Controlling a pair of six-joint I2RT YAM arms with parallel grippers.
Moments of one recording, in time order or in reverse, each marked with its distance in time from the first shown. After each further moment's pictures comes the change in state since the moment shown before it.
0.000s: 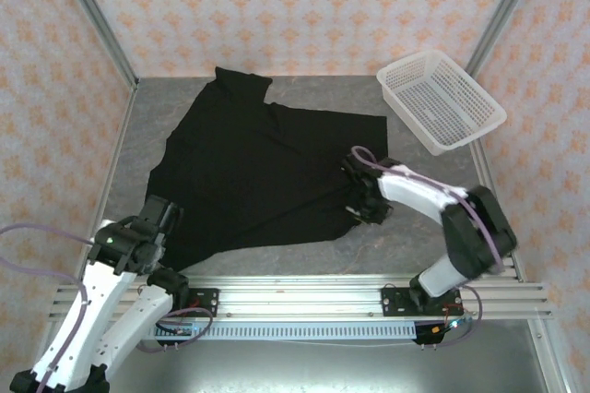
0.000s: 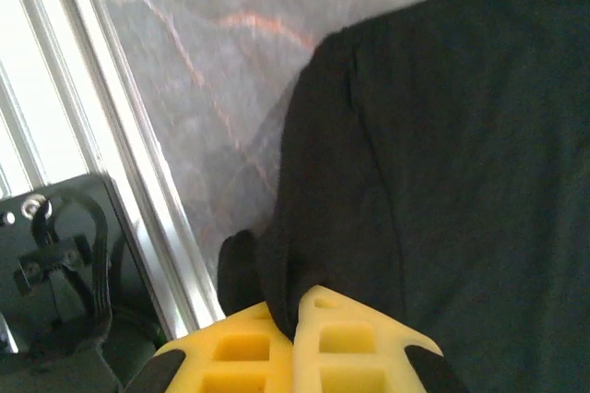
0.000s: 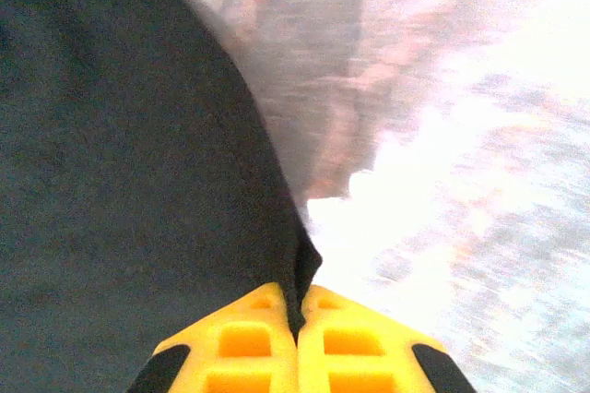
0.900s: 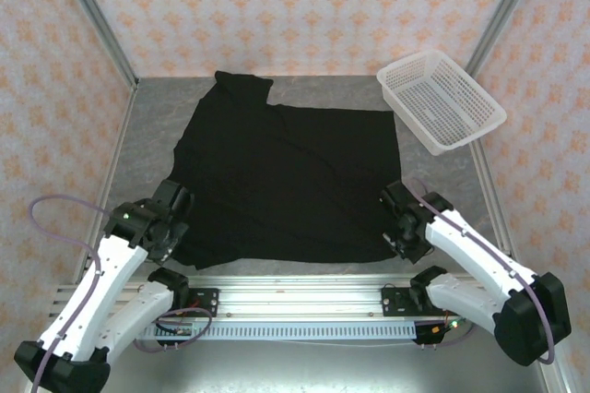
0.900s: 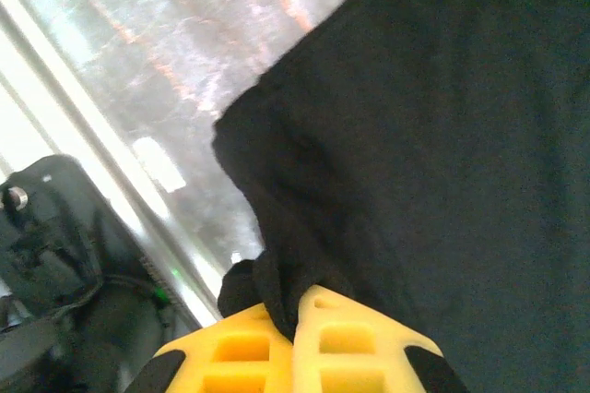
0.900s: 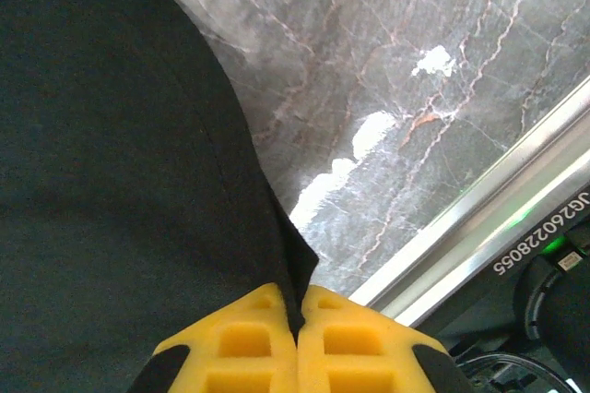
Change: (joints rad) left arm 0.000 0.137 0.077 0.064 0.122 0.241; right arm -0.036 -0.314 -0.168 -0.212 0.002 0.261
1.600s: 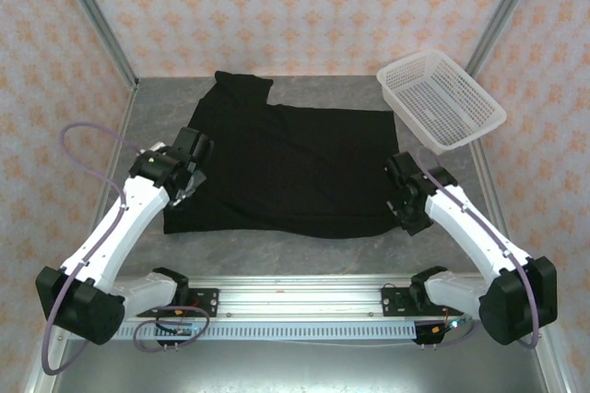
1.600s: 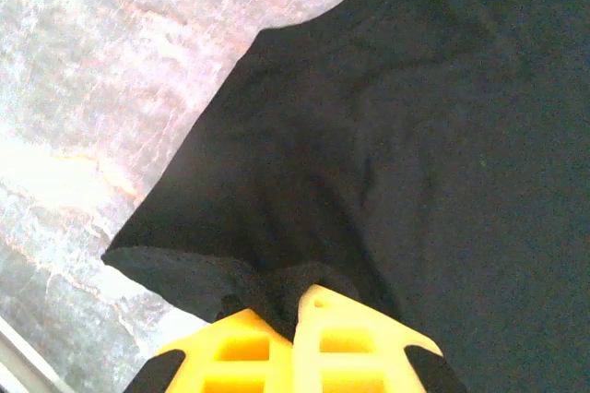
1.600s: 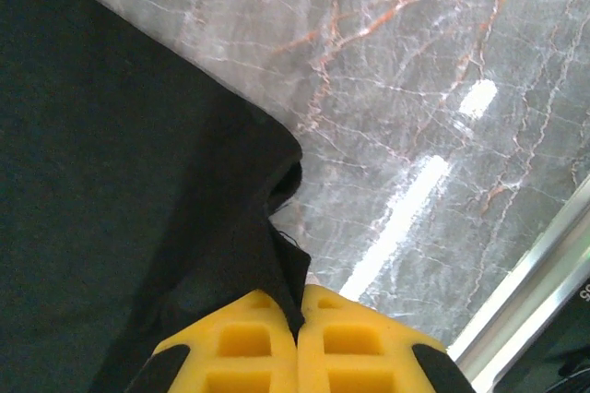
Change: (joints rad) left arm 0.000 0.391 0.288 0.277 -0.168 0.276; right arm -0.126 0.145 0.224 0.019 0.111 0.063
